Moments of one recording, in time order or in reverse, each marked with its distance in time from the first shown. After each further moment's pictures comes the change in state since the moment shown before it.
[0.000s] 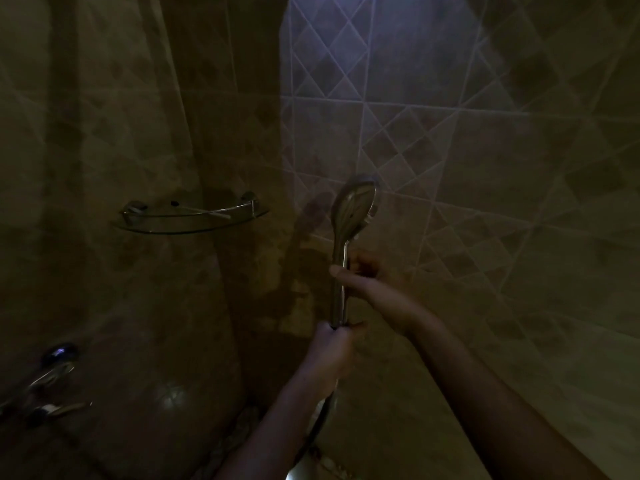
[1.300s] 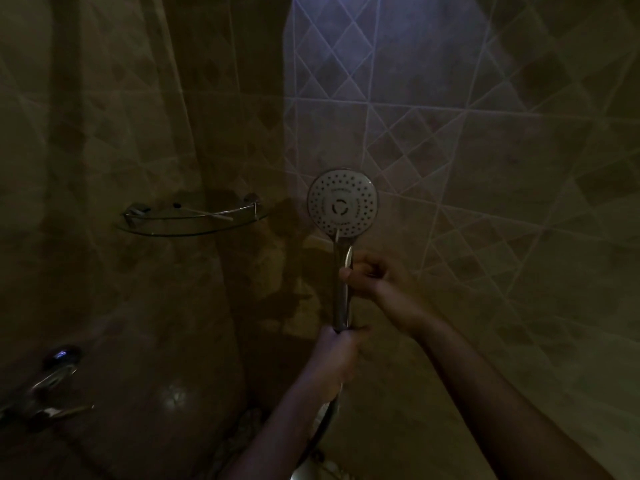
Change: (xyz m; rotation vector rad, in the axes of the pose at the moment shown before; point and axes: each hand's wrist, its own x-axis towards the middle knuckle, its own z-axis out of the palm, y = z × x) left_hand 0.002 0.007 0.001 -0.016 -0.013 0.020; right_hand -0.001 -0.008 -0.003 0.042 -0.015 -0.053
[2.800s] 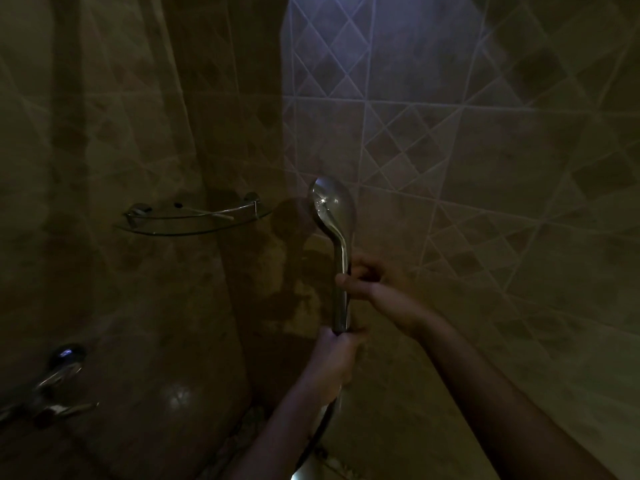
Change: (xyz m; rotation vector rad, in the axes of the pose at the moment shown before) left_hand -0.014 -0.005 0.000 -0.002 -0.017 -0.010; right_hand -0.003 0.005 0.002 -0.089 -0.005 -0.028
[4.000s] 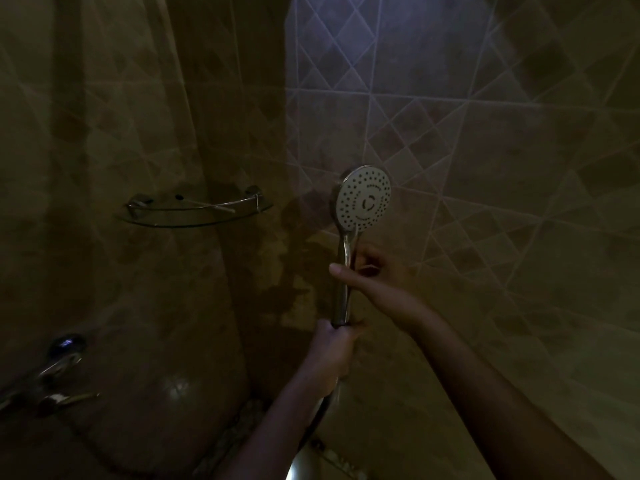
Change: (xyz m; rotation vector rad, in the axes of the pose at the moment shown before) left_hand 0.002 0.000 -0.004 0.012 0.036 -0.003; right_hand 0.000 0.004 0.003 -0.041 0.077 -0.080
